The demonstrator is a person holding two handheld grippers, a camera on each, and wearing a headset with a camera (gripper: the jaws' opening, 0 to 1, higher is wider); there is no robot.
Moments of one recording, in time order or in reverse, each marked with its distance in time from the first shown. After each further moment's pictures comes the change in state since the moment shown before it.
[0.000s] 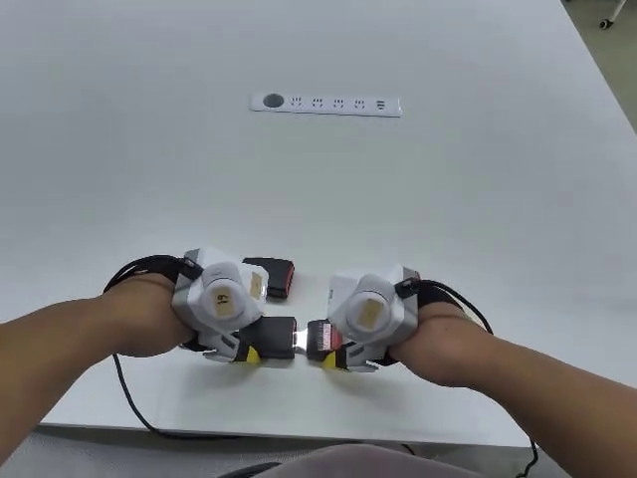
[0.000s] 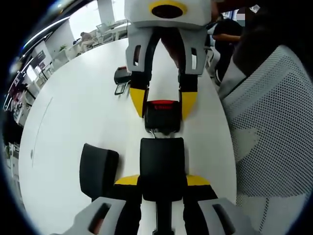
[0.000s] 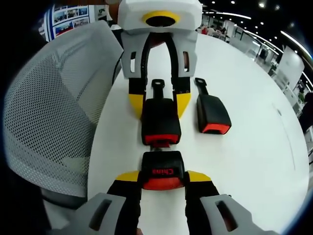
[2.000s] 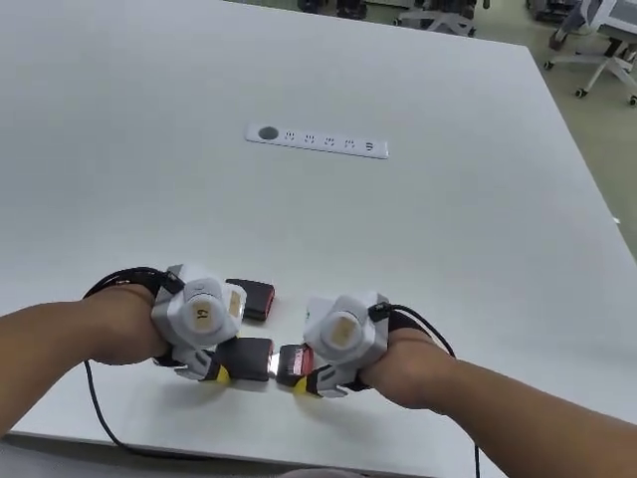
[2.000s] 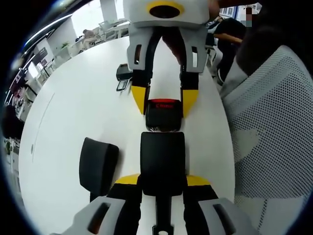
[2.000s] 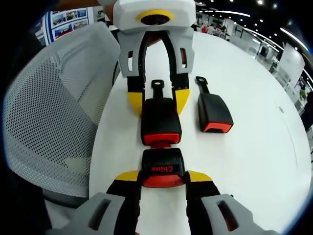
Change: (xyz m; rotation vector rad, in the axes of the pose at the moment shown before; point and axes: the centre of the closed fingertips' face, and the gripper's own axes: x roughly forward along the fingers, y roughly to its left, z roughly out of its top) left arm -0.007 -0.005 -0.001 -0.035 0.019 0.009; right arm 0.000 -0.001 0.000 0.016 0.008 0.025
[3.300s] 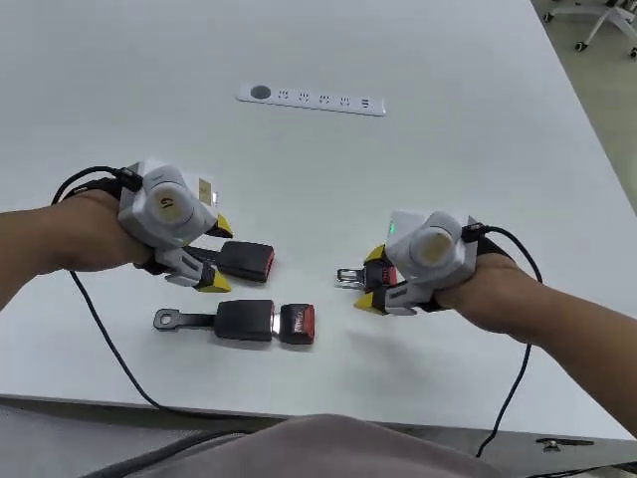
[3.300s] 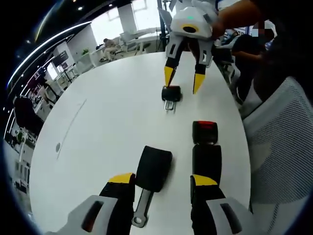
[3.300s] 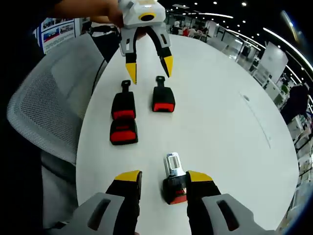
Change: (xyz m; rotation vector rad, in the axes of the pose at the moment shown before) left arm -0.054 0.071 0.015 -0.058 -0.131 0.161; right arm -0.079 -0.067 -0.048 0.051 -0.018 -0.173
